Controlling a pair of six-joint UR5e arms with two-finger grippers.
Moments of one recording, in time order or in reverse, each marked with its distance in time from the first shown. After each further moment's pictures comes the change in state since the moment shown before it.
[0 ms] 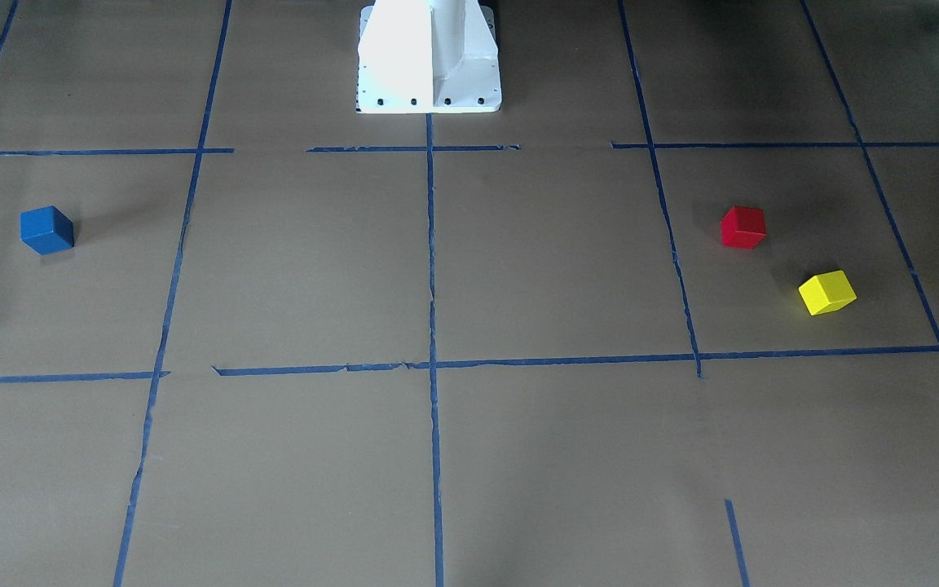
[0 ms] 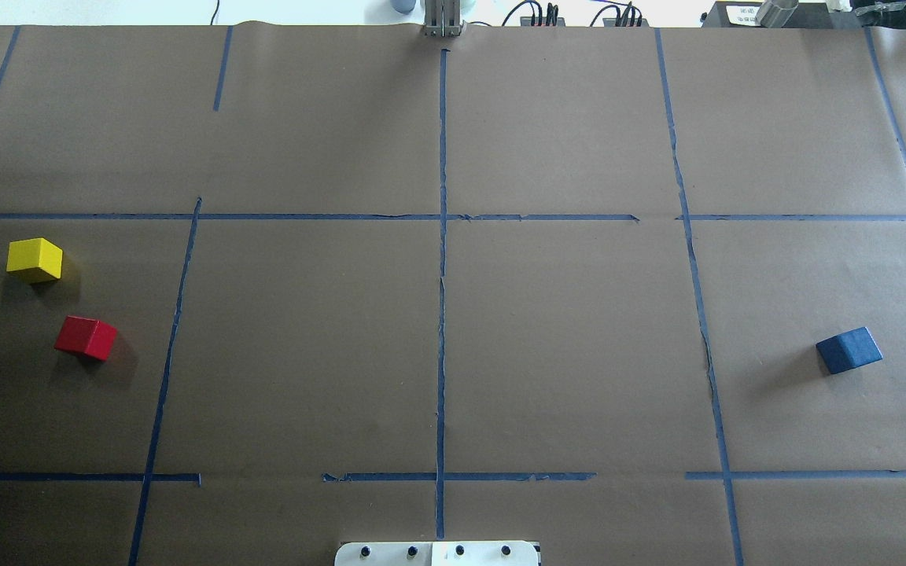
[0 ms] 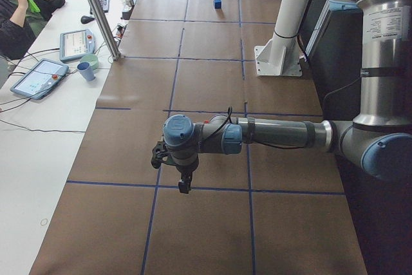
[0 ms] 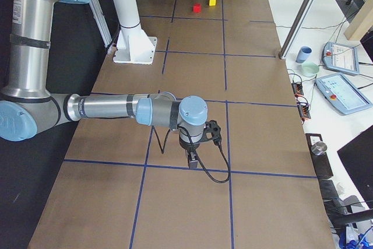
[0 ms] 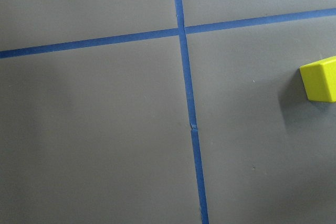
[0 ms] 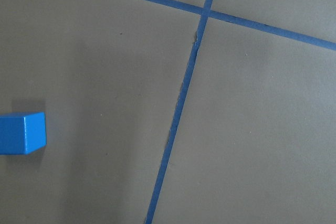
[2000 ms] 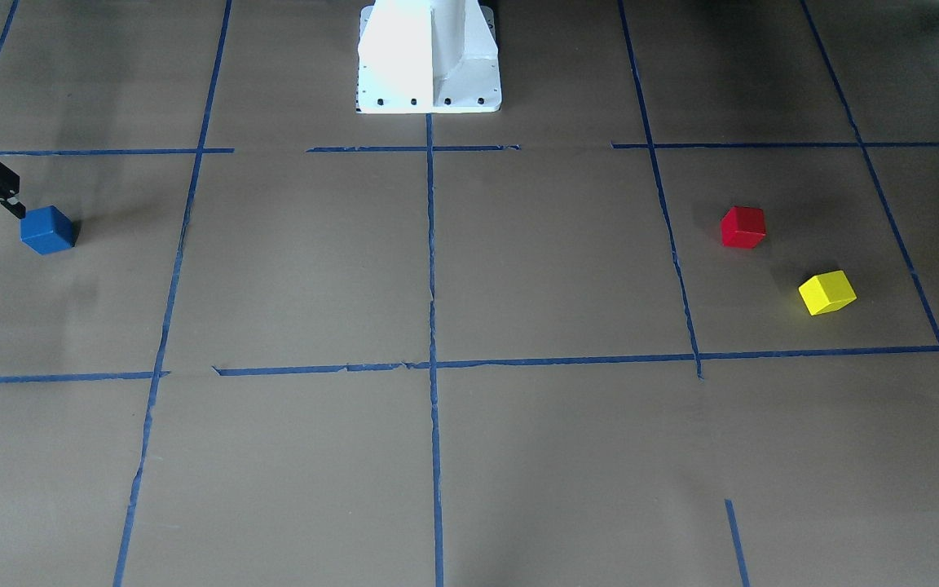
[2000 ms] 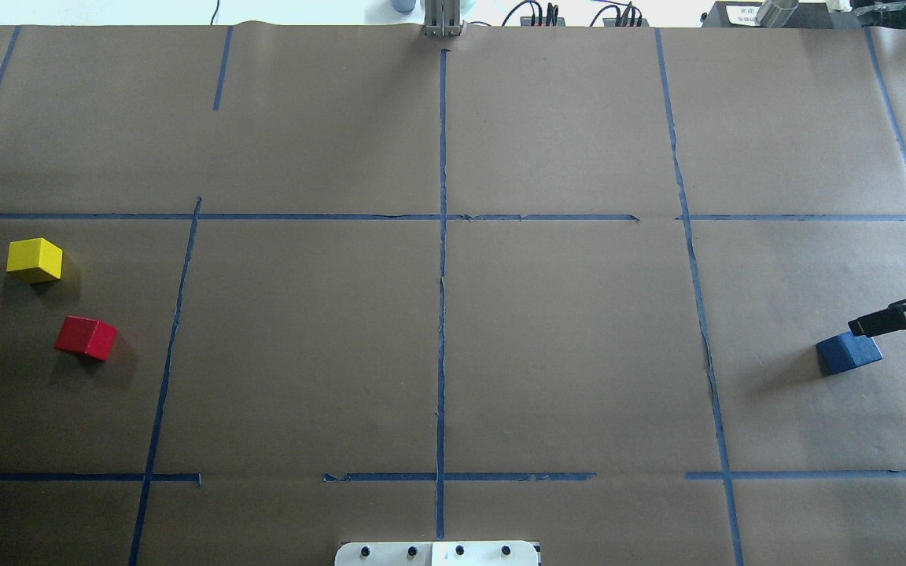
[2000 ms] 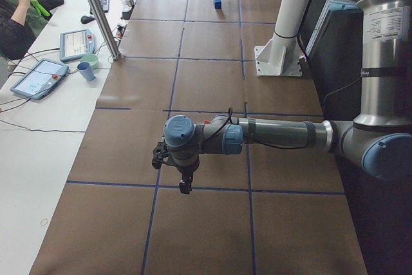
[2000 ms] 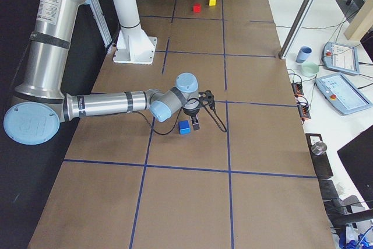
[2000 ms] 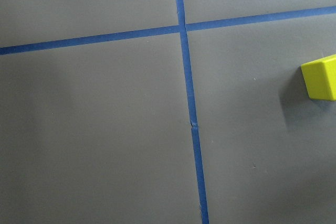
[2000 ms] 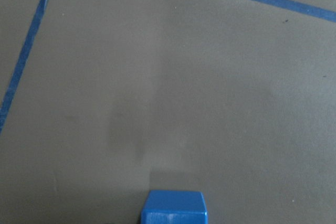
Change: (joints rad) left arm 0.000 0.003 0.000 0.002 -0.001 -0.001; right arm -0.628 -0.082 0.008 0.761 -0.170 0.865
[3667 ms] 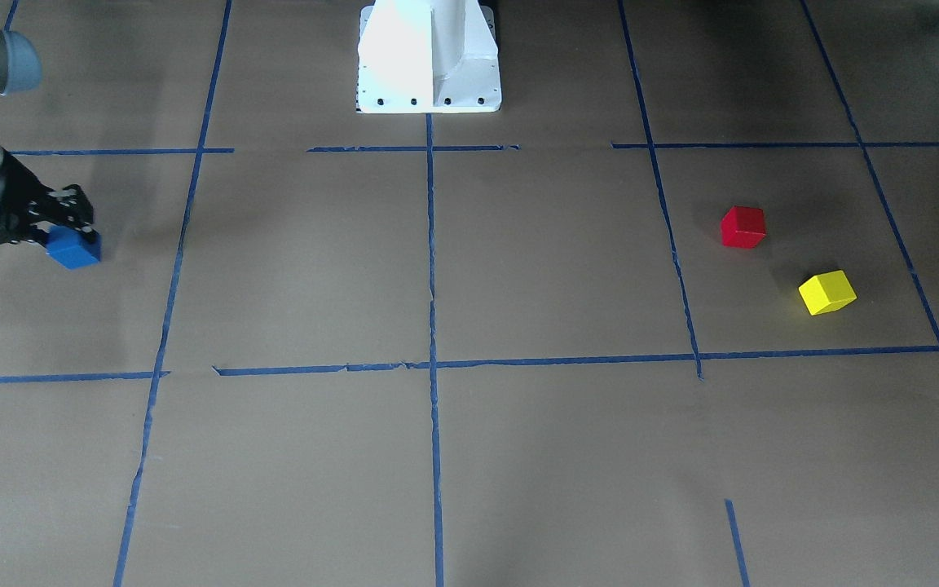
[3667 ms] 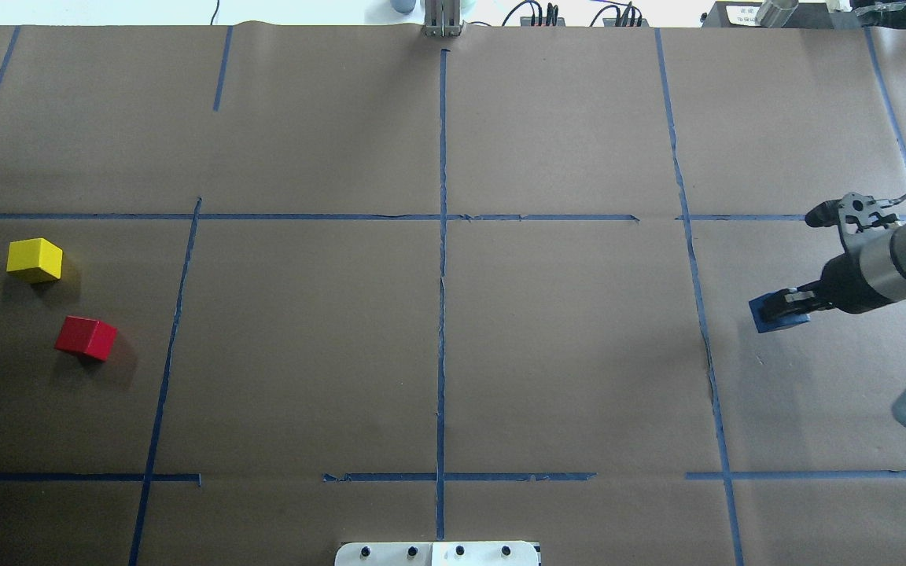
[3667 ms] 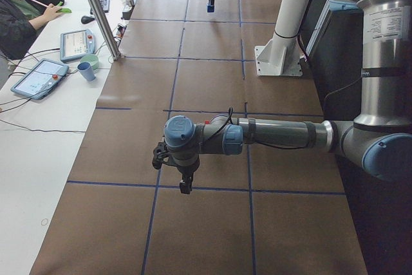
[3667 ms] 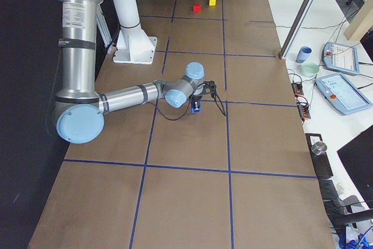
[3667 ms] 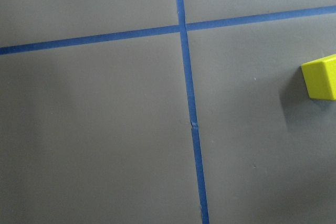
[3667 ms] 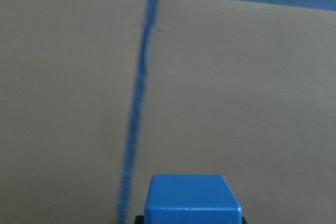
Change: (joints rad) left arm 0.000 0.000 0.000 -0.002 -0.005 0.001; right arm -0.153 0.290 -0.054 -0.113 -0.021 0.326
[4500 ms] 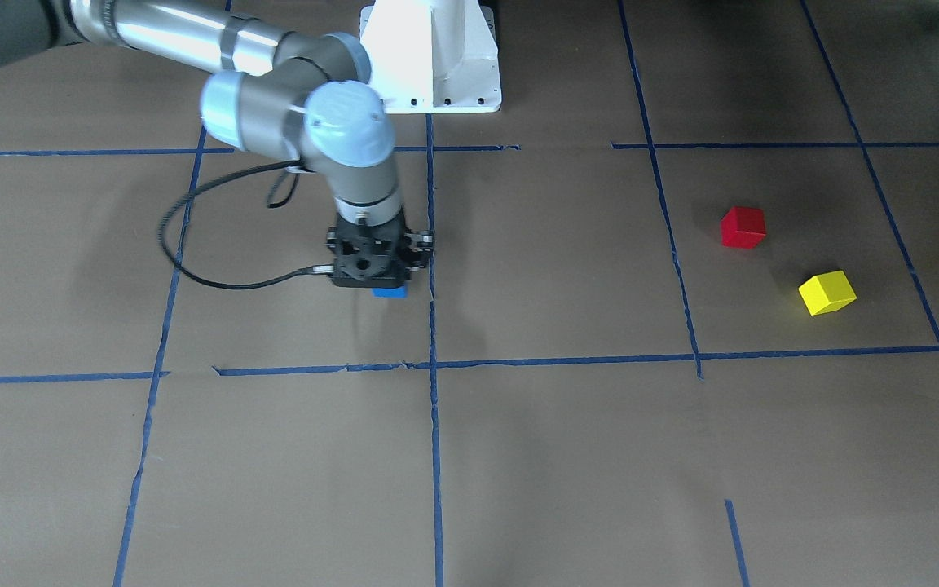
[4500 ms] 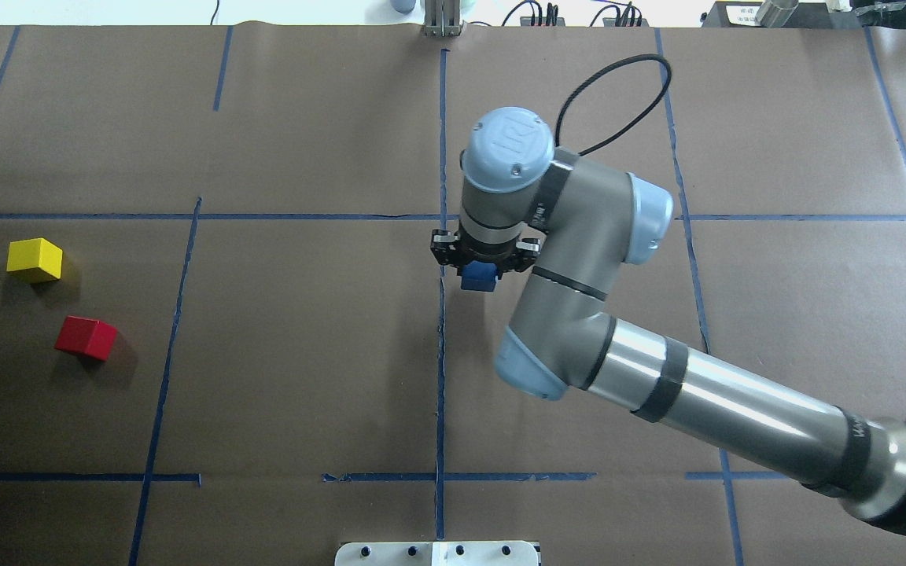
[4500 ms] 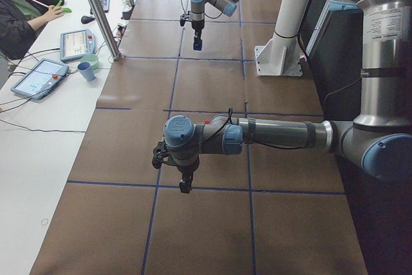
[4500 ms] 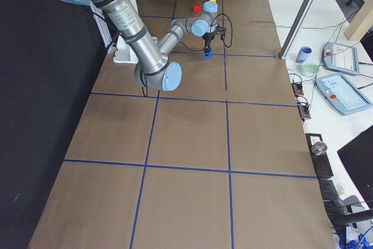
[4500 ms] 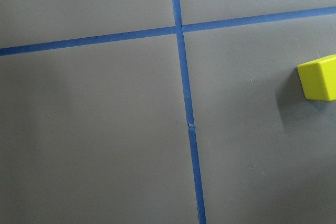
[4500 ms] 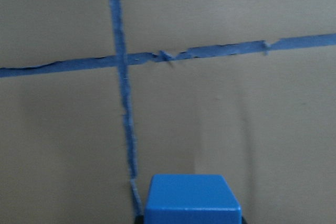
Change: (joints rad) left arm 0.001 -0.002 0.000 0.000 -0.002 0.000; right arm -0.252 0.843 -0.382 -0.482 -0.213 0.404
